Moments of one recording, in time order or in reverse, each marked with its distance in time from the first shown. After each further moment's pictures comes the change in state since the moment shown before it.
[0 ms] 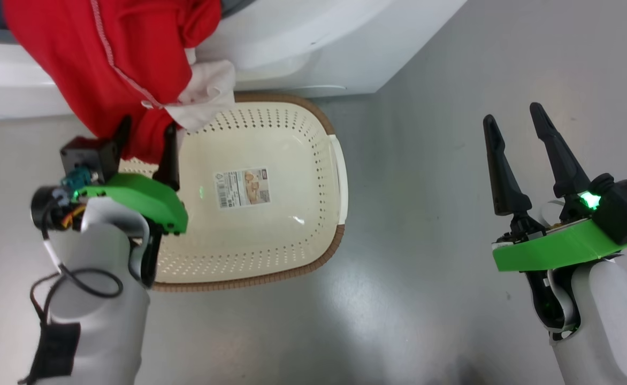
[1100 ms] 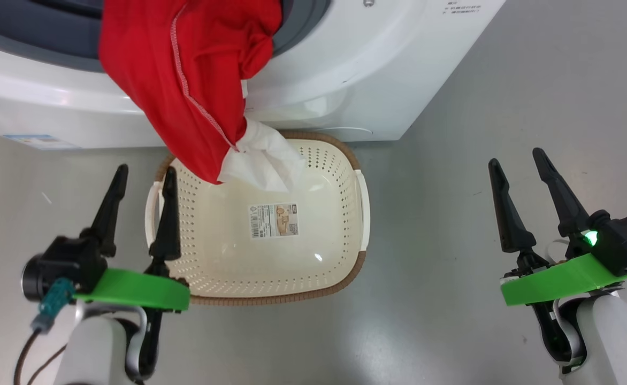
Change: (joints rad) left arm 0.458 -0.002 0.031 -0.645 -0.019 -0.004 0.000; right arm 0.109 -0.024 -0.012 0.016 -0.004 0.000 0.000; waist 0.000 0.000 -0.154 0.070
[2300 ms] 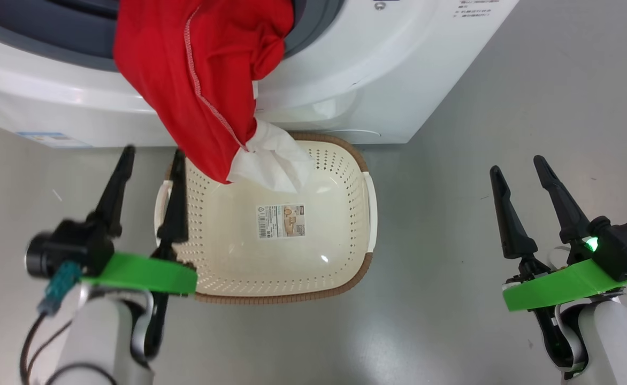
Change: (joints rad) left arm -0.003 0.004 -0.026 -0.048 0.011 0.012 0.000; right arm 0.019 -0.003 -0.005 0.004 0.000 0.000 0.000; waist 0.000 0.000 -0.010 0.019
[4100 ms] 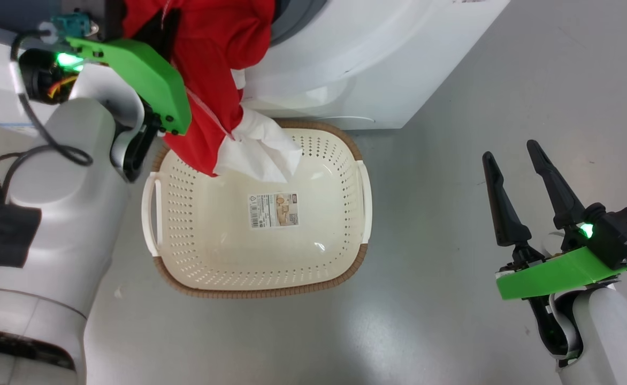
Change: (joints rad) left arm -0.835 0.103 -0.470 0.796 -0.361 -0.026 0.185; right arm -0.044 0.000 0.024 -0.002 0.000 0.000 0.000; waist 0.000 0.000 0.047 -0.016
